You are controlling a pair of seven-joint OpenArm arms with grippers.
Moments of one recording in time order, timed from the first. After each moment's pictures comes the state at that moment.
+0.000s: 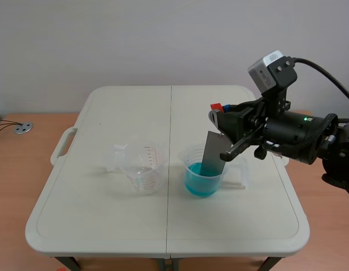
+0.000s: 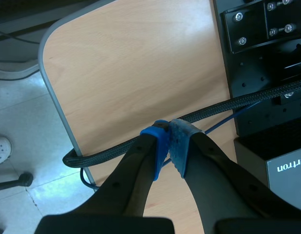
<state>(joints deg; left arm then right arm) 49.6 -21.2 -1.1 62.3 -3.1 -22.5 -12.9 -2.1 16.3 -3.1 86.9 11.6 43.8 -2.0</state>
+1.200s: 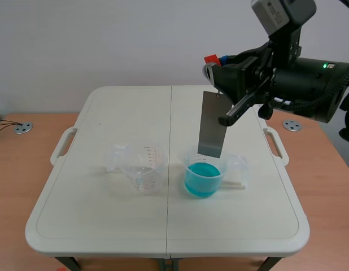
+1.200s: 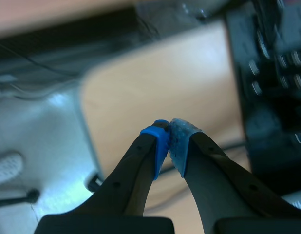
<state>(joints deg) 50.1 -22.2 -8.3 69.4 -7.0 -22.9 -13.1 -2.2 16.4 -1.2 104.0 14.9 44.0 -11.6</state>
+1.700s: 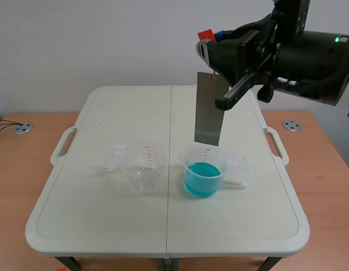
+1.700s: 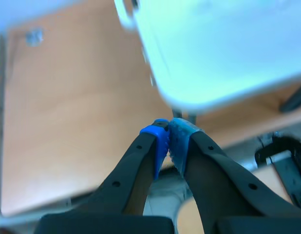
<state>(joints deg) 66.1 -22.9 -28.2 101.2 -8.5 -23.0 -26.1 -2.1 16.4 -1.2 110.1 18.9 43.8 -15.0</state>
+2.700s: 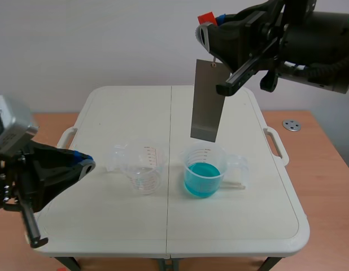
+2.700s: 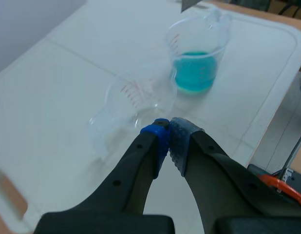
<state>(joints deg) 22.9 -37.2 4.9 103.4 -8.1 -36.9 -6.9 -2.1 16.3 -0.4 113.7 22.4 43.0 -18.7</state>
